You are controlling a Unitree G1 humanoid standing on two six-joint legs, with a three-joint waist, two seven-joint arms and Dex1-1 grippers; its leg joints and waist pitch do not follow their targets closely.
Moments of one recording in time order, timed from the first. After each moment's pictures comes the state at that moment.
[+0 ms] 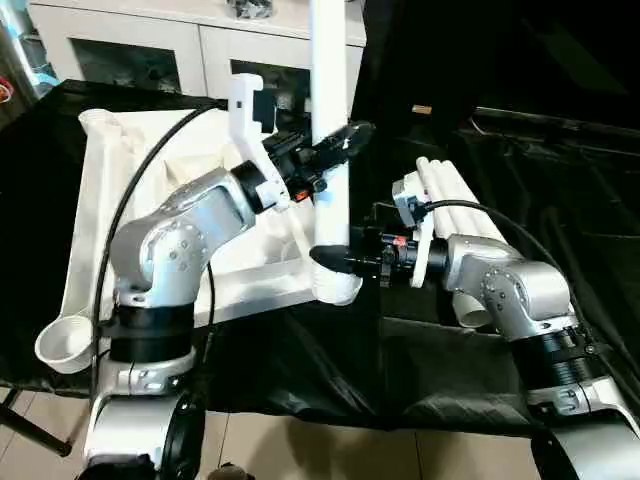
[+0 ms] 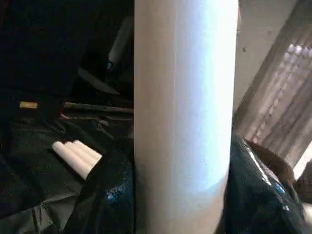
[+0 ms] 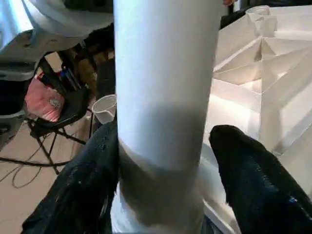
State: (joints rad) left arm -0.71 0.16 0.10 -0.04 -0.65 0.81 -0.57; right arm -0.62 -0.30 0.12 0.25 0.48 0.65 1.08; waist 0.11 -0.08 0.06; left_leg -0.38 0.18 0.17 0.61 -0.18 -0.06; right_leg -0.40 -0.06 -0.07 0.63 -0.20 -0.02
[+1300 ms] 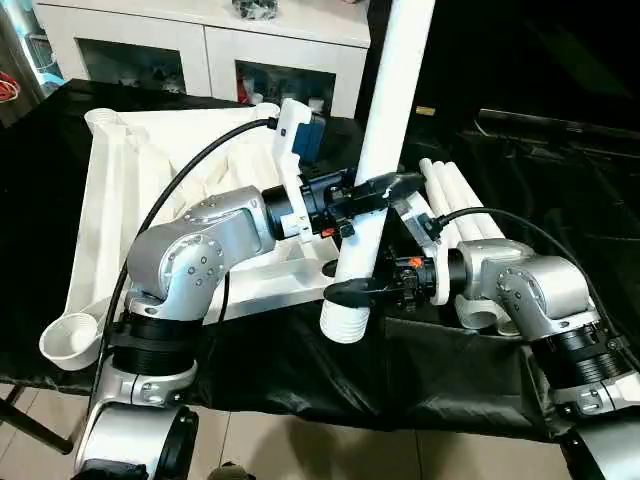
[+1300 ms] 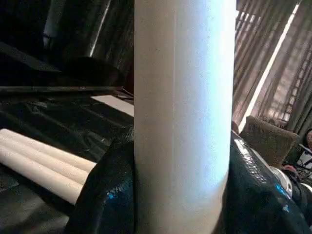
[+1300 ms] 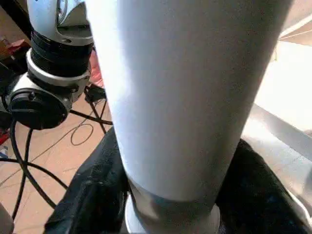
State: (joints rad) left arm -0.71 0.17 -0.02 -0.06 -0.68 0.85 -0.71; right arm -0.63 -0.39 0.21 0.22 0.51 0.74 1.29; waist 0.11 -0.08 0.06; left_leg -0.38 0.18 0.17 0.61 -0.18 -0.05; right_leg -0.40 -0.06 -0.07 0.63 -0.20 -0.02
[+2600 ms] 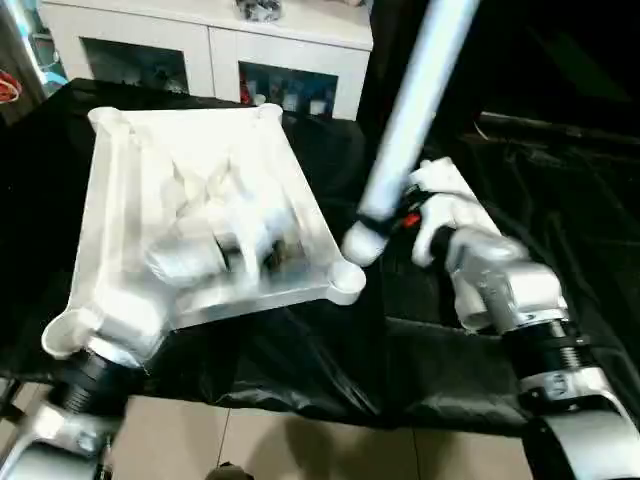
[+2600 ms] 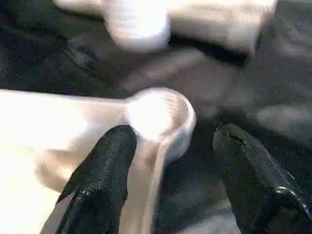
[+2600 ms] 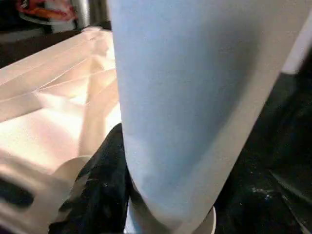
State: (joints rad) left arm -0.49 0.50 -0.37 0.06 -0.19 0.49 -0.79; right arm -0.66 -0.25 0.01 0.44 0.27 0.34 0.62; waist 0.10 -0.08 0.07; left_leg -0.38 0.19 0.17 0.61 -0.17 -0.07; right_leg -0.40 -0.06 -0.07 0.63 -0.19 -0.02
